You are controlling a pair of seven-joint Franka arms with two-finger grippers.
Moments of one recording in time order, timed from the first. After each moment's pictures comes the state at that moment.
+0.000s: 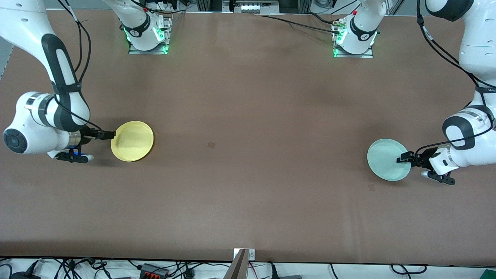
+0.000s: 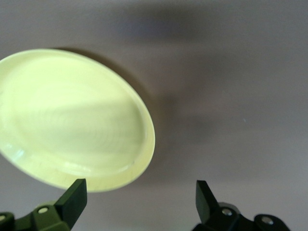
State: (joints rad) left arm 0.35 0.73 -0.06 -1.66 -0.25 2.20 0.69; right arm -0.07 0.54 -0.07 -1.78 0.07 1.91 -0.04
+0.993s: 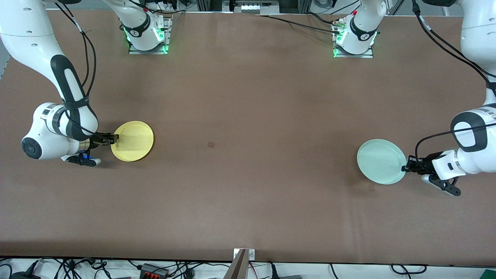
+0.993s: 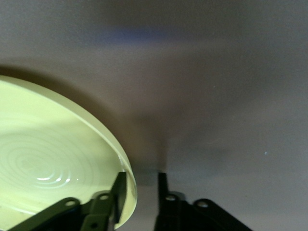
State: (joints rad) left arm 0.22 0.62 -0.08 -1.51 -0.17 2.04 0.66; right arm -0.10 0.65 -0.07 -1.78 0.10 1.98 -0.04
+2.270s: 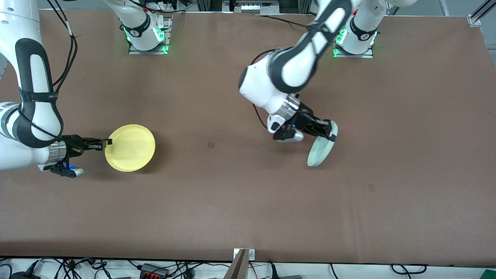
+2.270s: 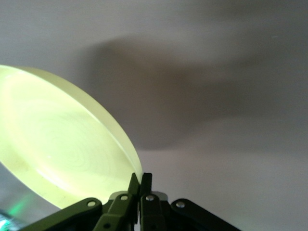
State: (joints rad) left arm -0.73 0.63 -0.09 -1.49 1.06 1.44 -0.66; right arm -0.09 0.63 -0.05 -1.46 0.36 1.62 -0.05
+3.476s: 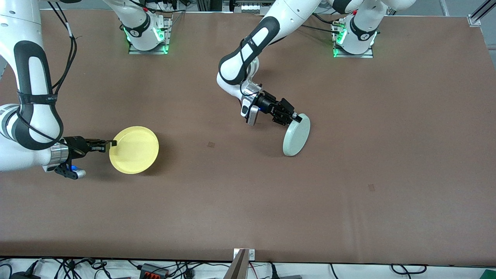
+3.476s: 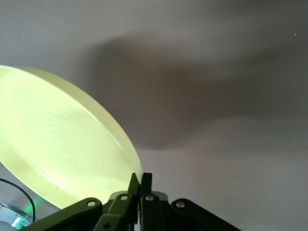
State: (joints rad) left arm -0.97 0.90 -0.09 -1.47 1.18 1.25 -1.04; right arm -0.09 0.64 -0.05 -1.46 0.38 1.62 -0.05
